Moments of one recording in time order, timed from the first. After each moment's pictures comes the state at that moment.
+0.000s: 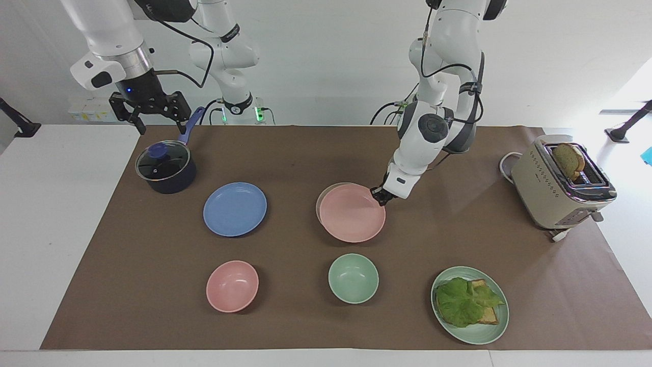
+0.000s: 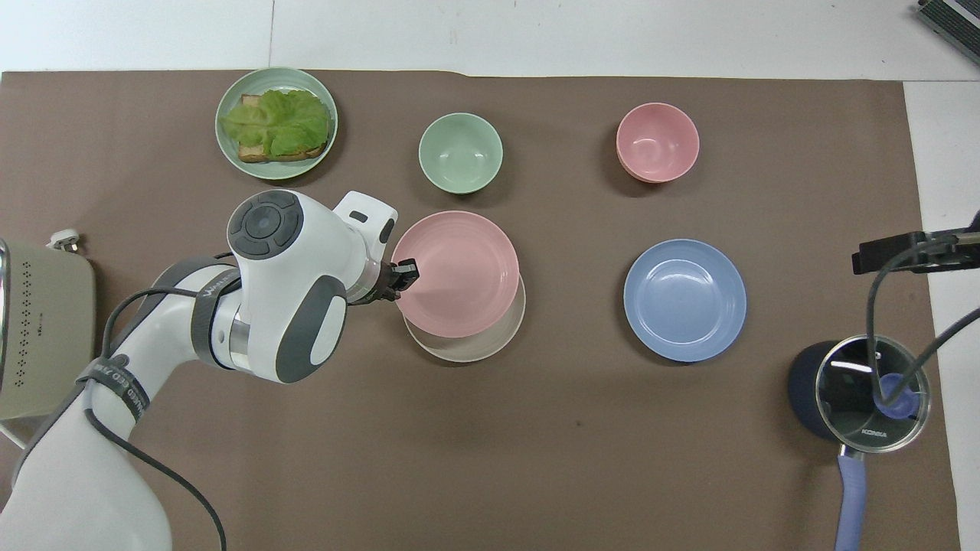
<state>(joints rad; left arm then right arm) -0.41 0.25 -0.06 -1.95 -0.21 2.21 -0.60 0.05 -0.07 -0.07 -1.67 -0.02 1.64 -0.03</state>
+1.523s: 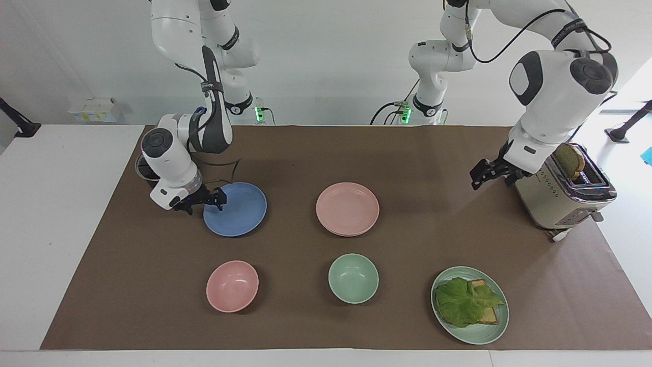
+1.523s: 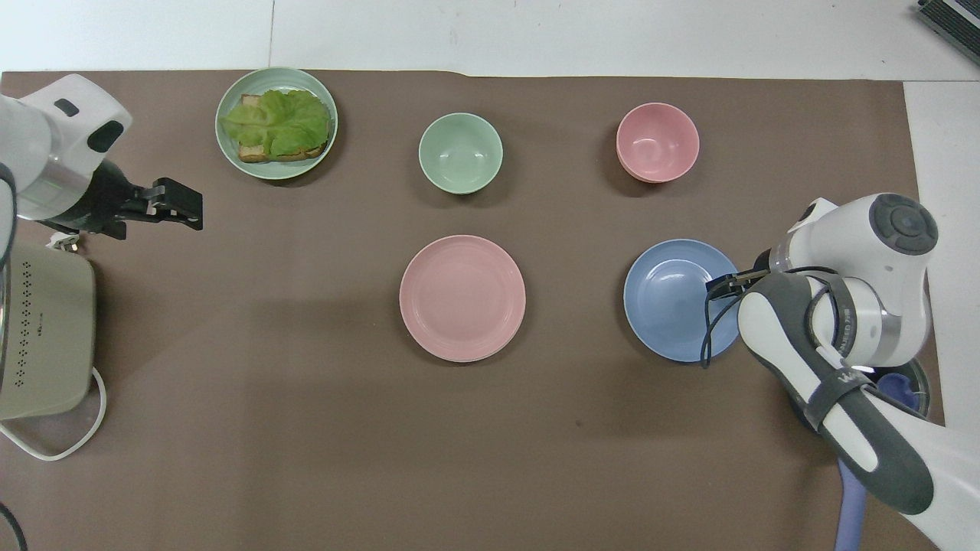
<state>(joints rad) -0.05 0.15 -0.03 -1.56 -0.01 1.67 -0.10 0.05 0.24 -0.07 -2.10 0.03 2.27 -0.19</state>
